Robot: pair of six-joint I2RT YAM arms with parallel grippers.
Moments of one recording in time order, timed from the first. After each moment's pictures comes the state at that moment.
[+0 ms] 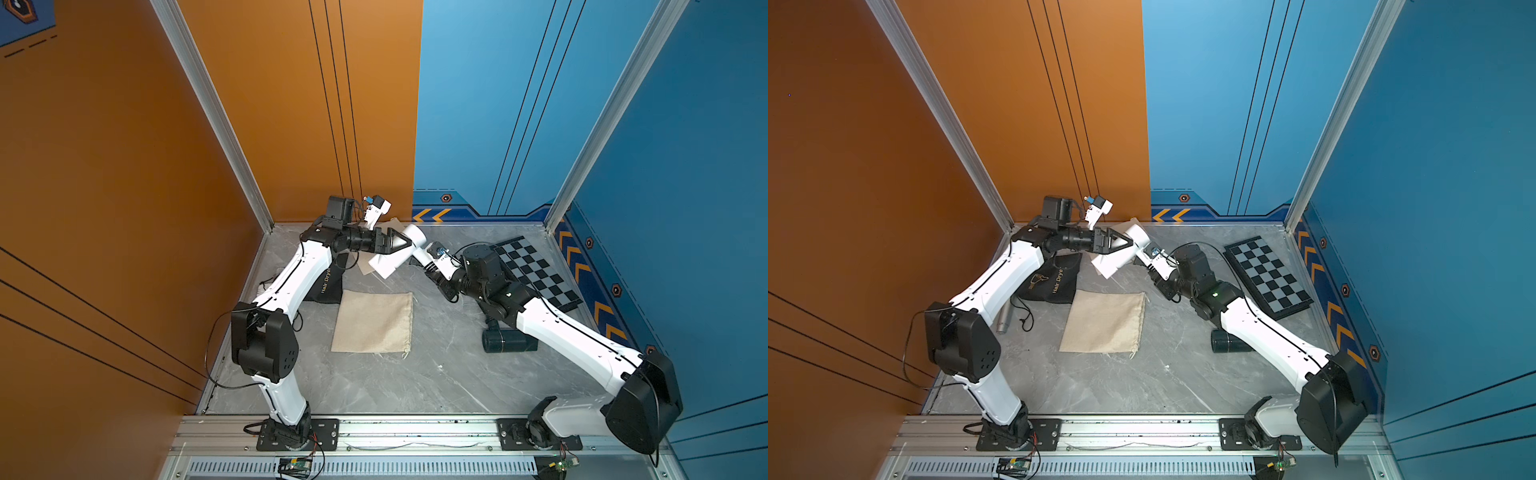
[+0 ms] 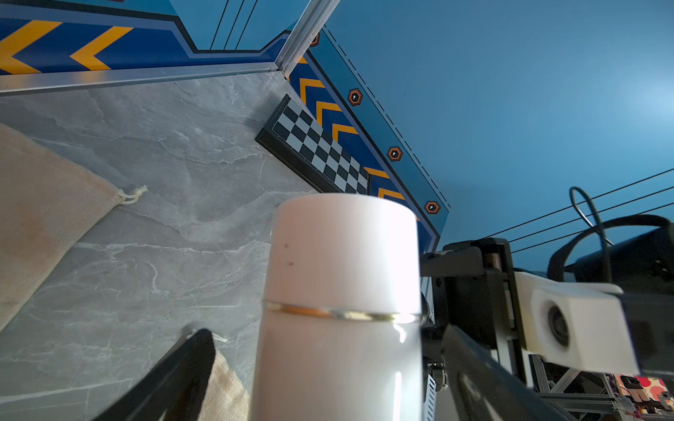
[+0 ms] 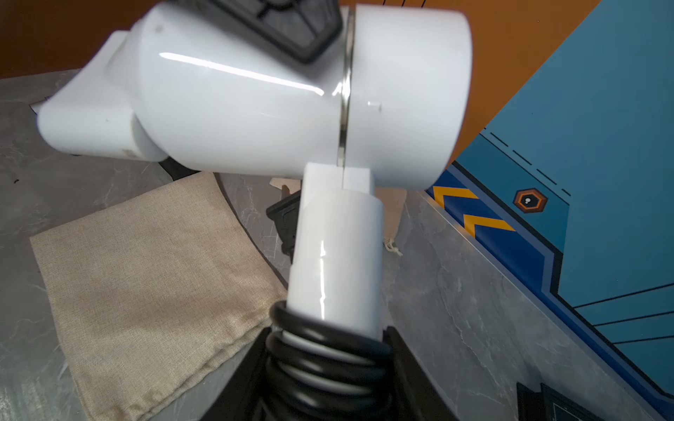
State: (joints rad) left arm -0.28 1.76 1.64 -0.52 0.92 -0.23; right arm 0.62 1.36 1.10 -0.19 -0.05 -0.33
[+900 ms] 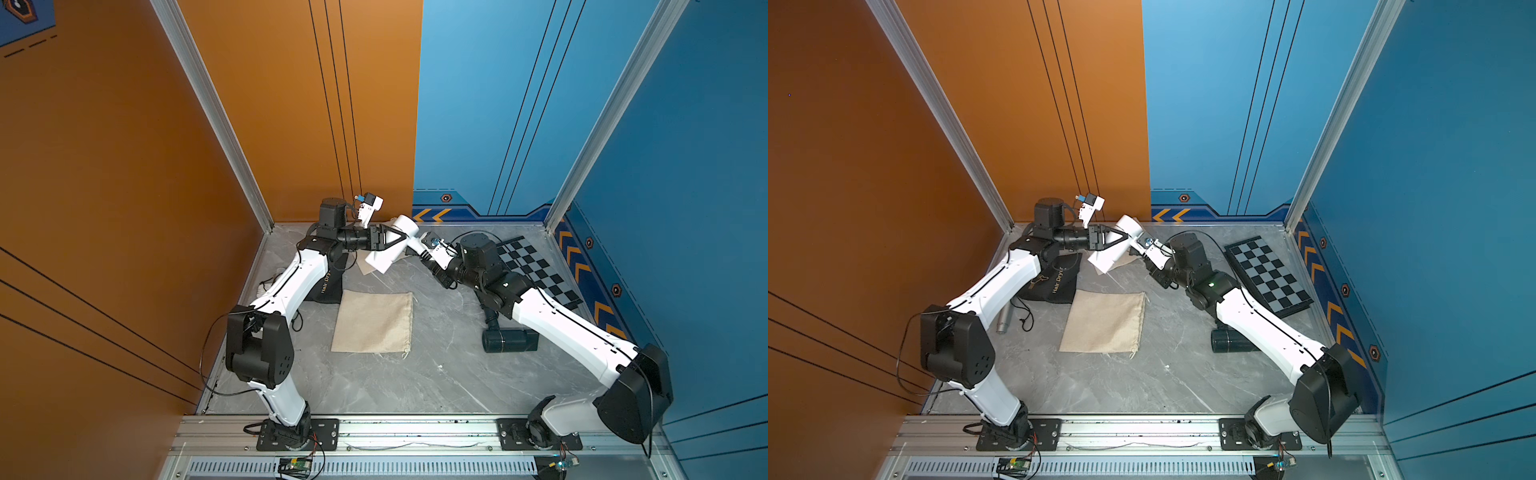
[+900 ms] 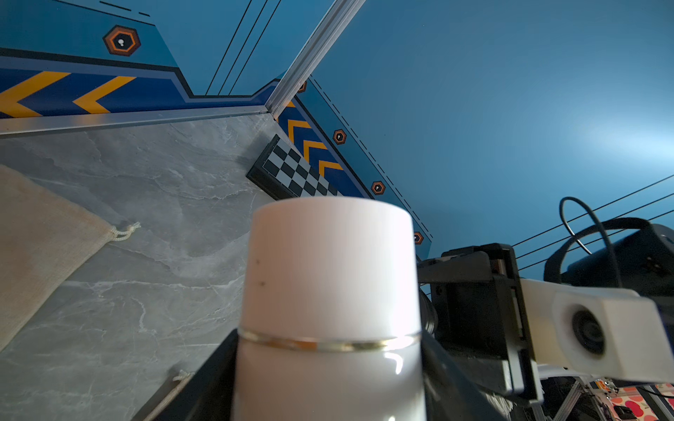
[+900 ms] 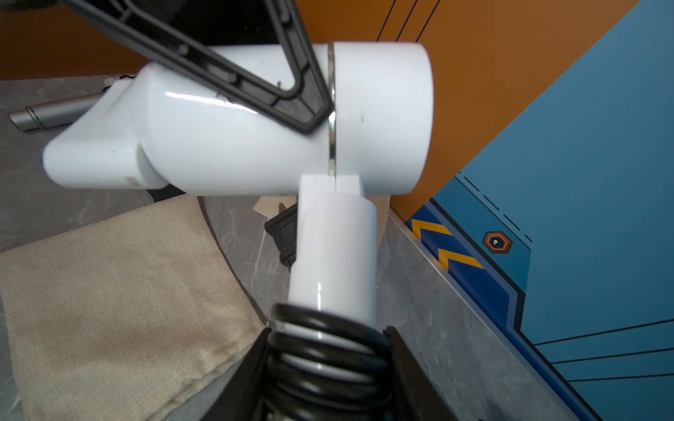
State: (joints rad) left arm -0.25 1.71 1.49 -0.18 0.97 -0.43; right arm 0.63 1.42 1.22 -0.20 -0.03 -0.41
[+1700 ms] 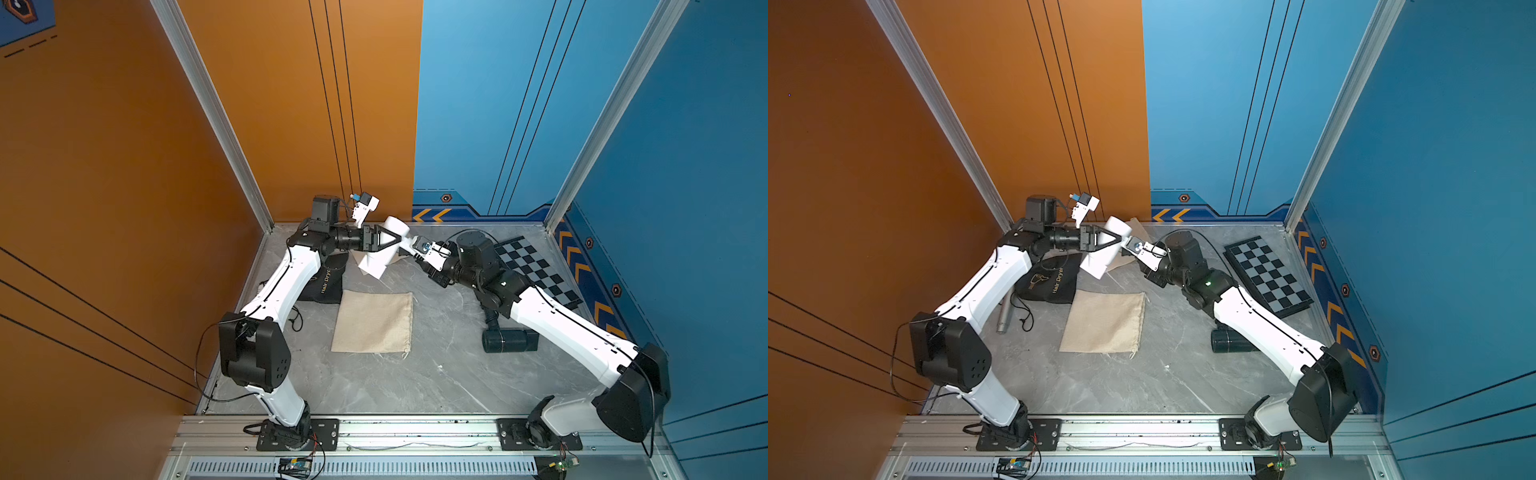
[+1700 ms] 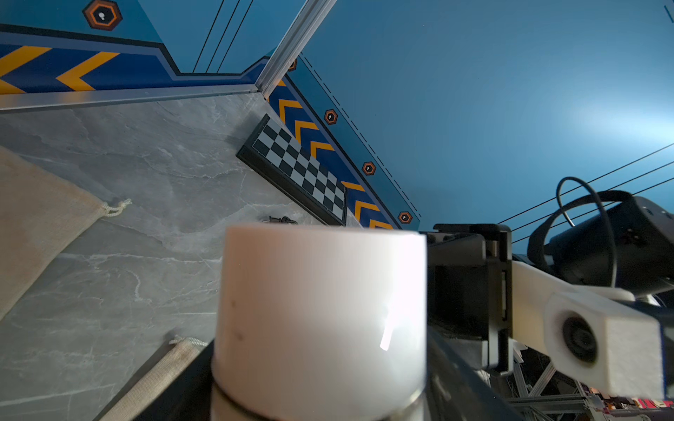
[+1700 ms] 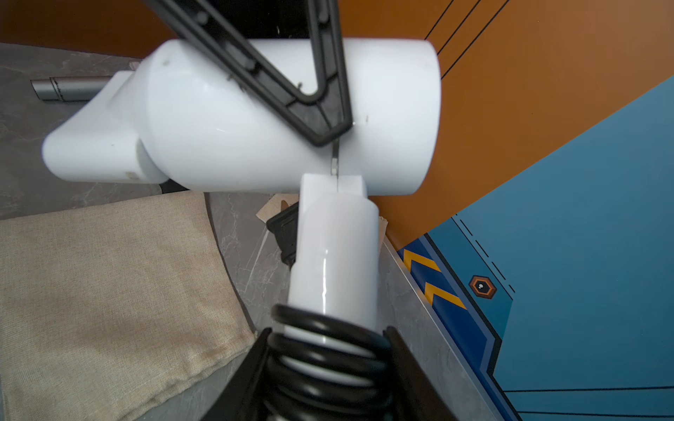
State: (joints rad) left arm -0.22 1.68 1.56 -0.46 1.04 -0.27; right arm 0.66 1.43 1.26 -0.21 -0.06 -0.58
